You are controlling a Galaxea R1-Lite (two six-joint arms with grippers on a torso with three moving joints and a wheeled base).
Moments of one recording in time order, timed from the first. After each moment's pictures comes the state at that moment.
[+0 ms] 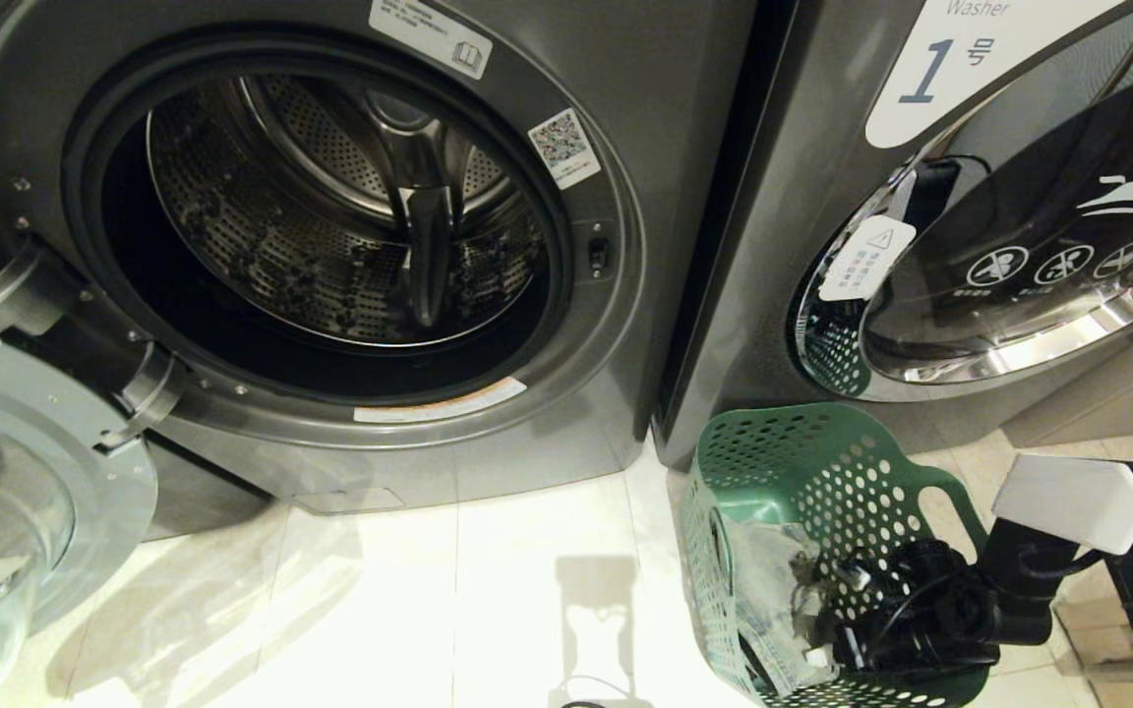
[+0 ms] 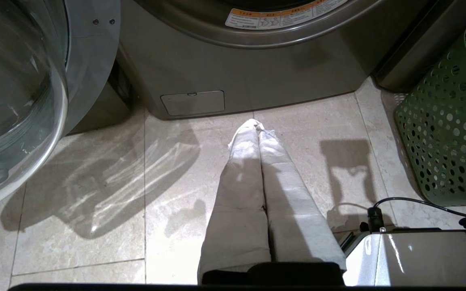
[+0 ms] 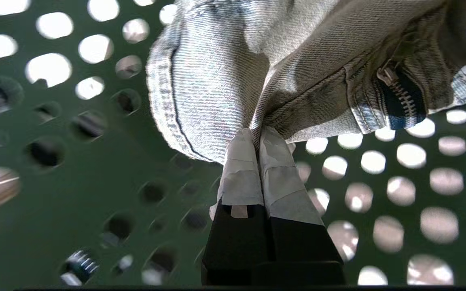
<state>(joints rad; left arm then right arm) -0.01 0.00 0.00 0.00 0.00 0.02 -0.15 2.67 -0.96 -0.45 0.64 -0.16</state>
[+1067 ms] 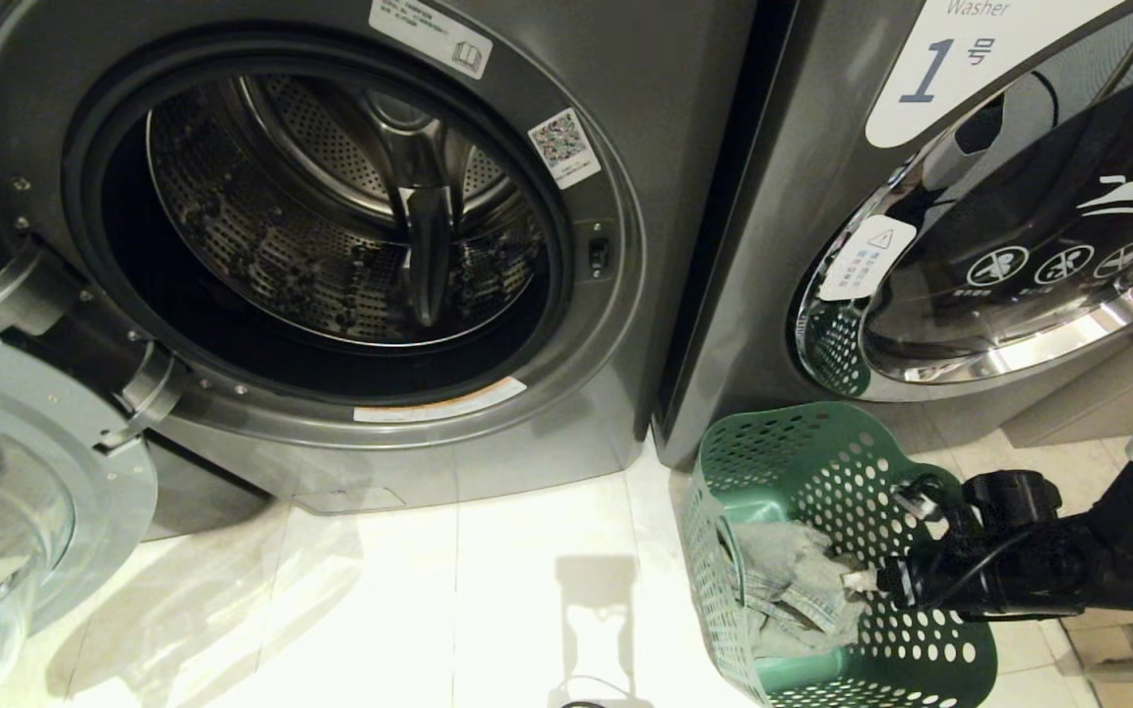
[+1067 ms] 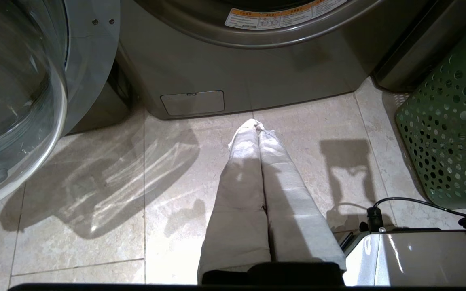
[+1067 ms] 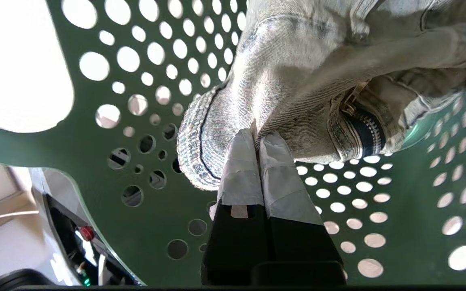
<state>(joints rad) -0.01 0.00 0.00 0.00 0.00 0.02 -0.19 2.27 -0.77 -0.53 0.64 -0.16</state>
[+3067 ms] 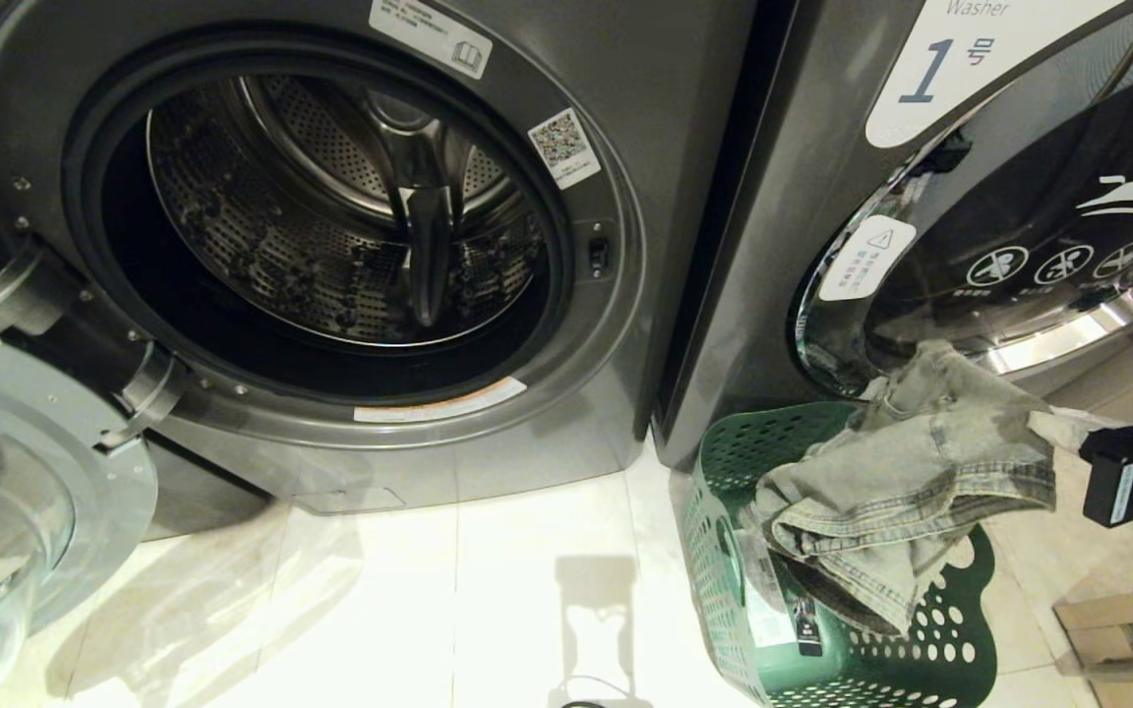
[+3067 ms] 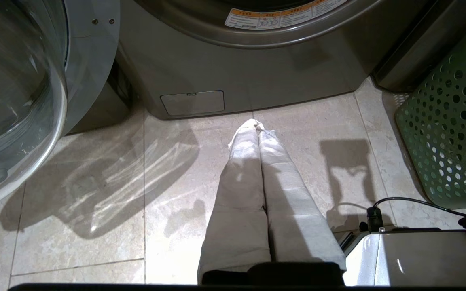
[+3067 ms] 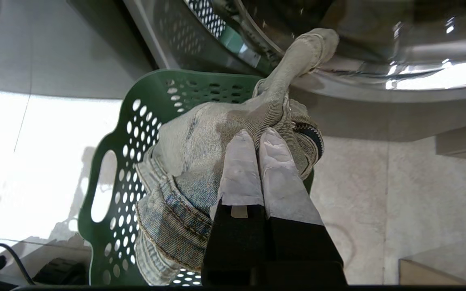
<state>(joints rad) -0.01 0.00 0.00 0.00 0.00 0.02 -0.12 1.26 -0.51 -0.58 0.25 -0.19</state>
